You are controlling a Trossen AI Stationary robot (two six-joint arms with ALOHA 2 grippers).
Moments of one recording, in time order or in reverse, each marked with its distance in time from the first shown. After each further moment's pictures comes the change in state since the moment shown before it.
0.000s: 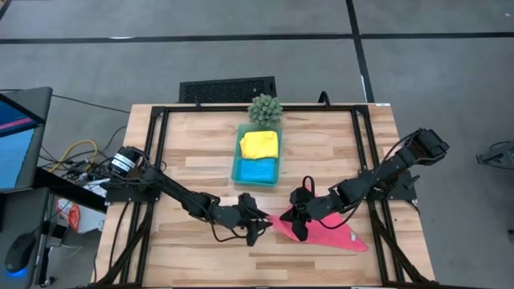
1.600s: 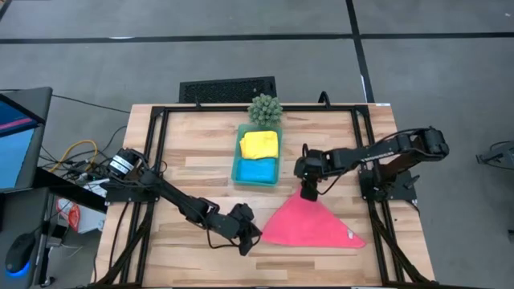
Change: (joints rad) left arm -0.059 0.000 0.009 -0.197 0.107 -0.167; right arm -0.461 -0.031 -0.004 -0.636 -0.141 -0.609
